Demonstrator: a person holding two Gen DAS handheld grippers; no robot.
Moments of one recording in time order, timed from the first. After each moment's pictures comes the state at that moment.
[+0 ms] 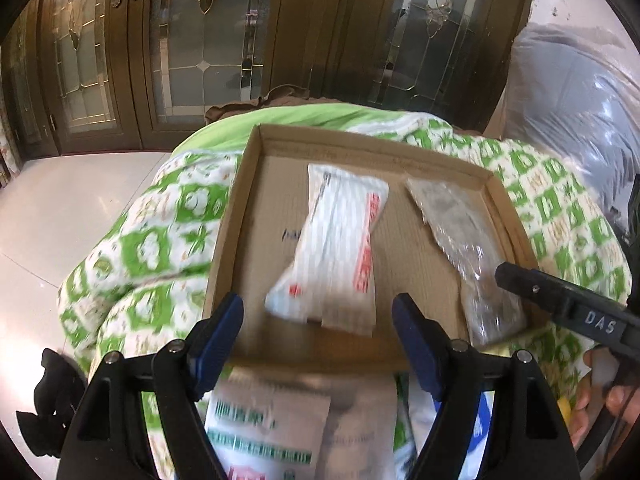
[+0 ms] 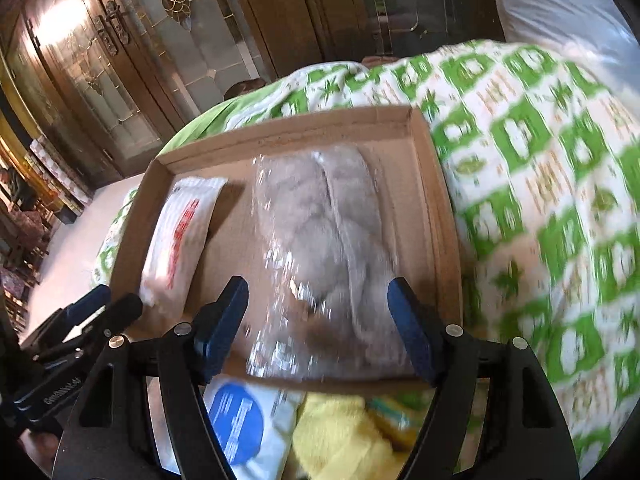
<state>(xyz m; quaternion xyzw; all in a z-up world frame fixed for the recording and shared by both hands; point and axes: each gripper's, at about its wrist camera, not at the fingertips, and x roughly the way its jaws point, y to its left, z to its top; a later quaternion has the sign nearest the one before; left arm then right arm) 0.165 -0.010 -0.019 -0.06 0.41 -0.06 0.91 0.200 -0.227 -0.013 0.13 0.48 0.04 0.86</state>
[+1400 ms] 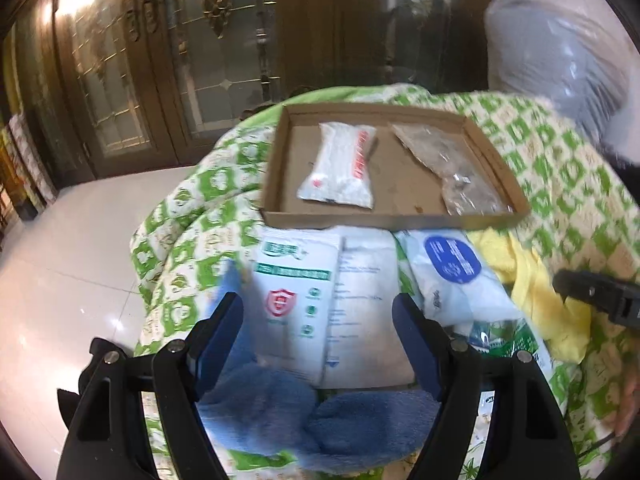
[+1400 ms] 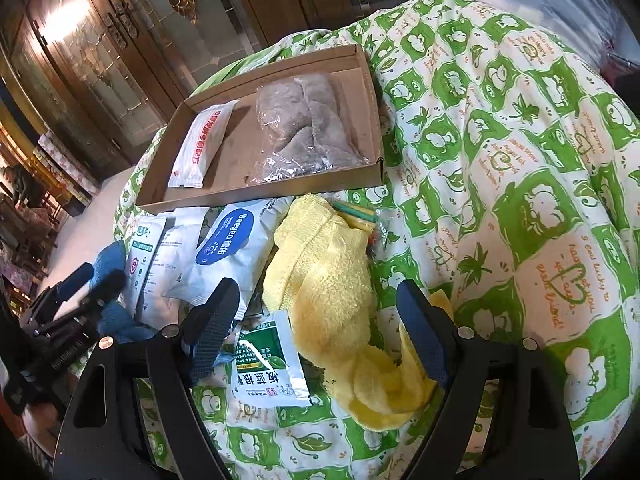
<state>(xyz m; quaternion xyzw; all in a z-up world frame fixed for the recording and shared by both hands) 0.036 -0.018 -0.016 0.01 0.39 -0.01 0.92 0.058 -0.245 -0.007 0.15 0.50 0.04 0.85</state>
